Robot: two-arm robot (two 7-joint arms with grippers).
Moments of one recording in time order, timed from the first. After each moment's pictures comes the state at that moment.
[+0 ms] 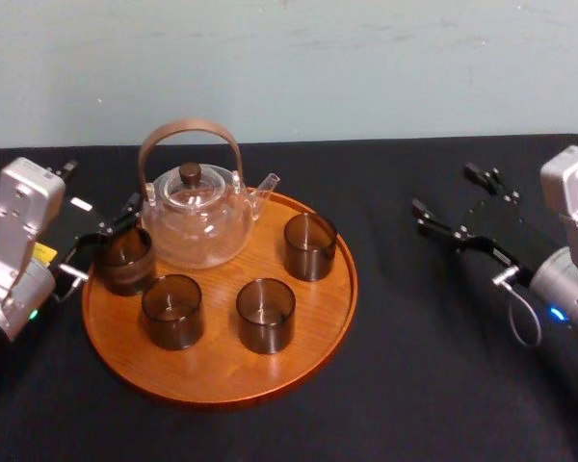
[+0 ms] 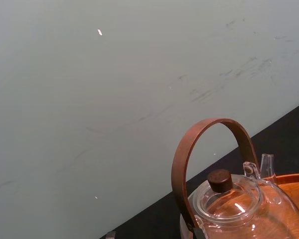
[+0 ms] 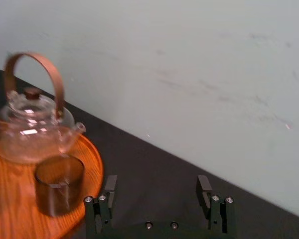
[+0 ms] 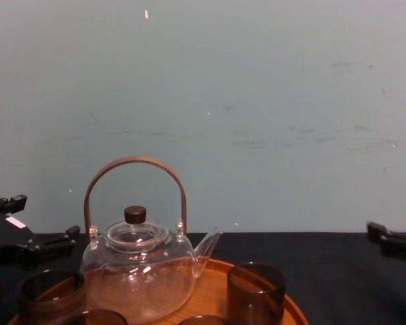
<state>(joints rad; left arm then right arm) -0.20 0.60 0.45 -1.41 -0.25 -0.12 0.03 0.09 0.44 -0.21 -1.50 0.22 -0.09 0.35</state>
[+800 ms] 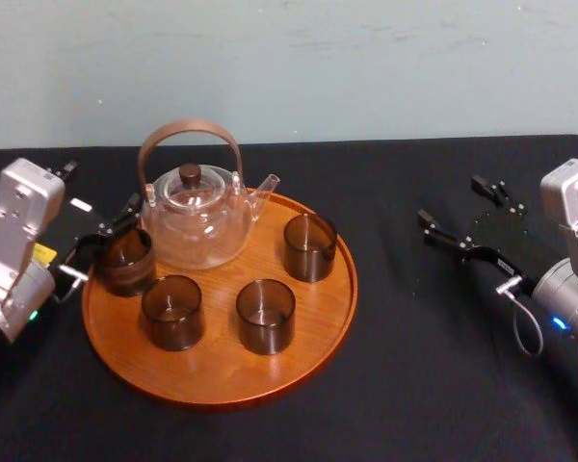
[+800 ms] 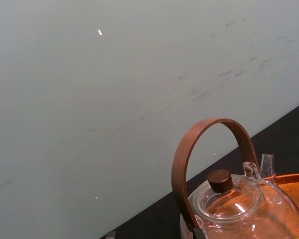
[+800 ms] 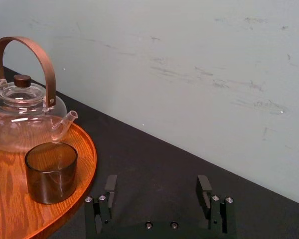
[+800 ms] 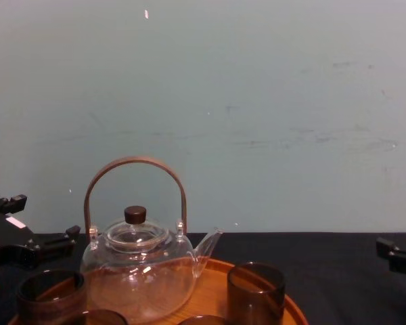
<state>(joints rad) -0.20 0.60 0.45 -1.41 -0.25 -0.12 0.03 0.08 0.44 -0.20 -1.48 0.21 -0.09 0.33</state>
